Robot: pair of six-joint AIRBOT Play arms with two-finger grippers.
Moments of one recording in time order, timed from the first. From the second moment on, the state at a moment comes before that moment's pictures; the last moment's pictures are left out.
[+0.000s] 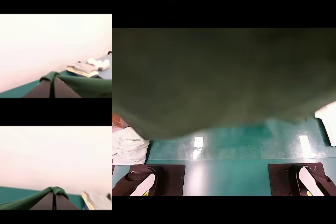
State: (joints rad) left arm 0.00 -0.90 2.23 0.95 -1.19 -1.44; right arm -0.45 -0.86 2.14 -1.11 1.31 1.42
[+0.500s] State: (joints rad) left arm 0.00 -1.10 1.60 1.00 -1.29 -1.43; right arm -0.44 -1.20 1.90 -1.20 1.57 1.45
